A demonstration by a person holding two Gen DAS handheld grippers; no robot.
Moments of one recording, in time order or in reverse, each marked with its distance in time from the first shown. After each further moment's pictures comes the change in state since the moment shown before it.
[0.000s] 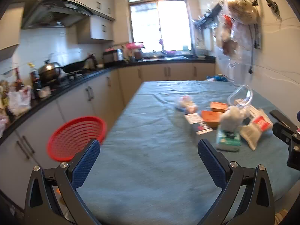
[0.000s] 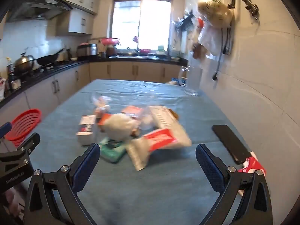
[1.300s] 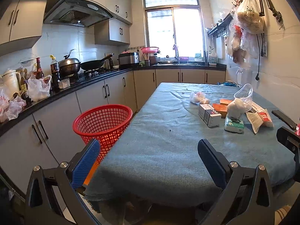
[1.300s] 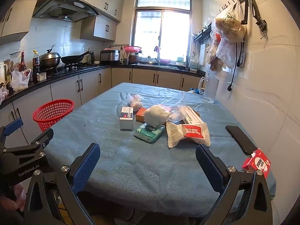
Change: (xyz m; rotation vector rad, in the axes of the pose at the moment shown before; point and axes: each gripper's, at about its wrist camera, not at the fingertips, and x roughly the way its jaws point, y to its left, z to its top) left arm -0.052 0.024 -0.048 -0.063 -0.031 0.066; right arm -0.056 0.027 -0.044 -0.055 -0.092 0.114
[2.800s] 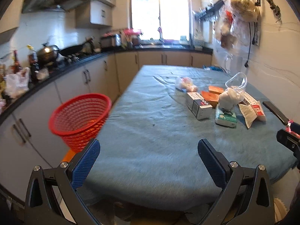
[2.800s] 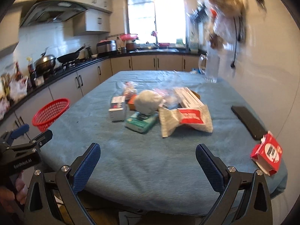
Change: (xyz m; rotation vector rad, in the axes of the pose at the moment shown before) left arm 0.056 -0.007 0.022 0.041 0.182 -0.173; right arm 0.039 -0.059 0.000 0.156 0.149 0.086
